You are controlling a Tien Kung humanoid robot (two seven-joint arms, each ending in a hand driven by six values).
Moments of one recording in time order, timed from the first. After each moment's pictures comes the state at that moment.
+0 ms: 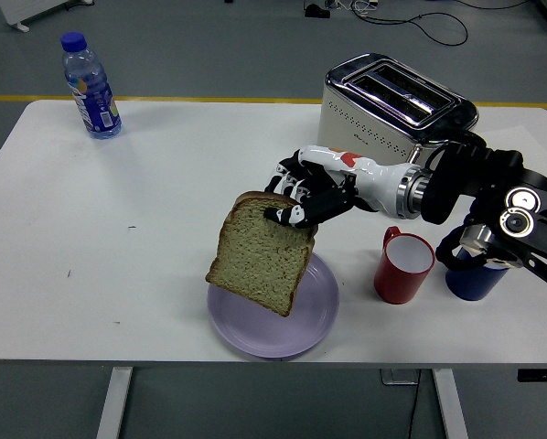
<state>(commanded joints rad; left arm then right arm) -0.03 0.00 -1.26 -0.18 1.52 0.17 0.23 1.01 -0.44 0.47 1.63 -0.74 -0.05 -0.45</state>
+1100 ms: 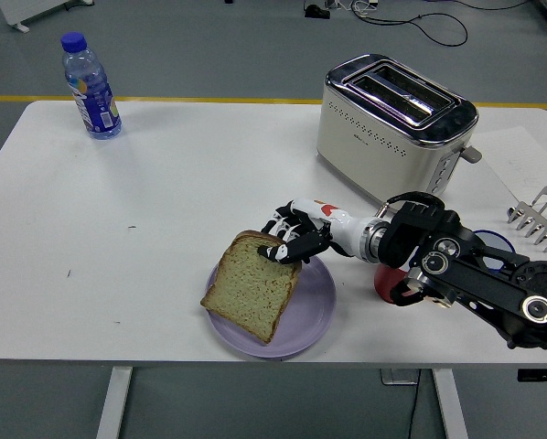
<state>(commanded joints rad) -0.04 0.00 -1.24 -0.18 1.51 0.17 0.23 0.89 -0.27 0.42 1.40 -0.85 -0.13 -0.41</state>
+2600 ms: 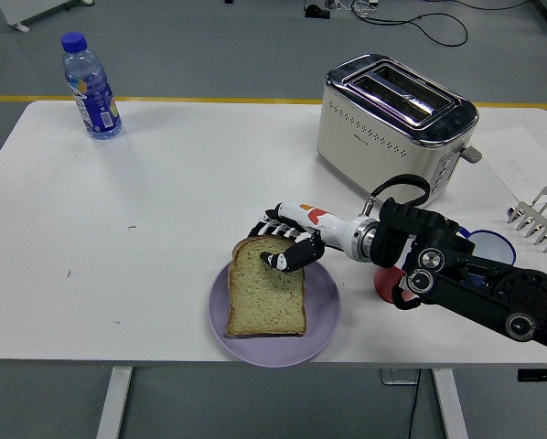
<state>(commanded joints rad) -0.05 0.00 -1.22 -0.18 1.49 0.17 0.23 0.91 -0.25 0.40 1.37 -1.12 -0.03 -0.35</state>
